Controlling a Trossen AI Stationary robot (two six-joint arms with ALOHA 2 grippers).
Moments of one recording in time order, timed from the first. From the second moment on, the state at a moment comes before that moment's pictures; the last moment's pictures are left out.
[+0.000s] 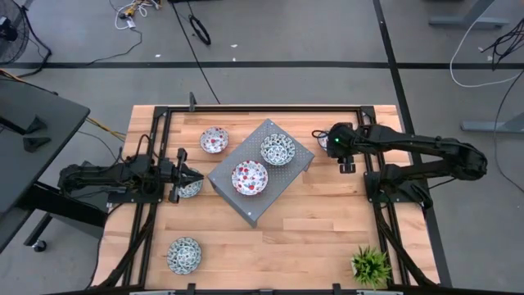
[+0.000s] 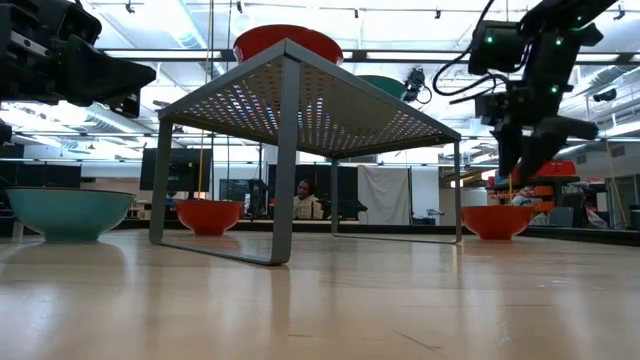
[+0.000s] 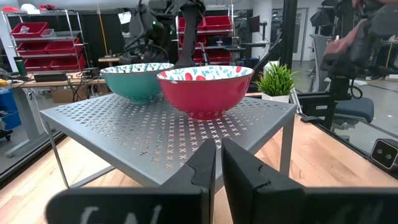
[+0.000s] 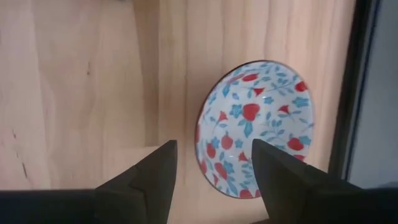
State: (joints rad) left arm 0.00 0.01 0.01 0.05 0.05 0.03; right arm -0.39 1.07 0.72 -0.90 0.23 -0.51
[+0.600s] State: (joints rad) left arm 0.00 0.01 0.01 0.05 0.05 0.03; right arm -0.39 1.07 0.61 -0.83 0.23 -0.53
